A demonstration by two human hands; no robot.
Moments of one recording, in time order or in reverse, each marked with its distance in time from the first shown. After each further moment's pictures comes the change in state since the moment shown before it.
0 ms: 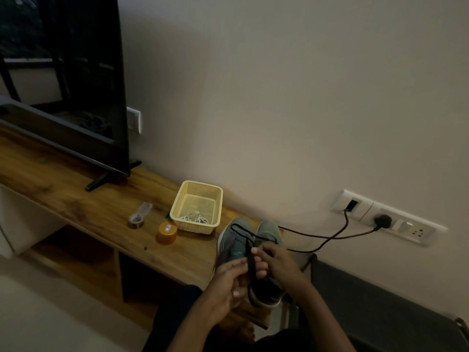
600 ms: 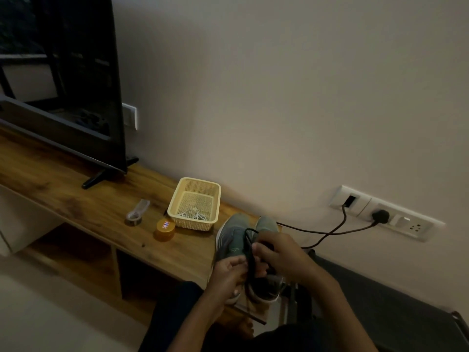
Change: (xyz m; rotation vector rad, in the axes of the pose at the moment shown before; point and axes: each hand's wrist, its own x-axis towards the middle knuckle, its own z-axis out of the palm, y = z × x) left_hand 0.005 -0.008 -0.003 0.334 0.050 0.110; right_hand -0.019 -0.053 -0.013 -0.598 -0.085 -0.179
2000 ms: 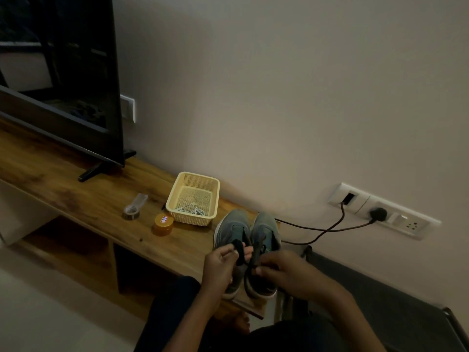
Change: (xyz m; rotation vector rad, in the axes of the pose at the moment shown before) left_hand -0.001 0.005 0.000 0.032 0.193 0.163; right_hand -0.025 0.002 0.002 0.003 -0.236 0.020
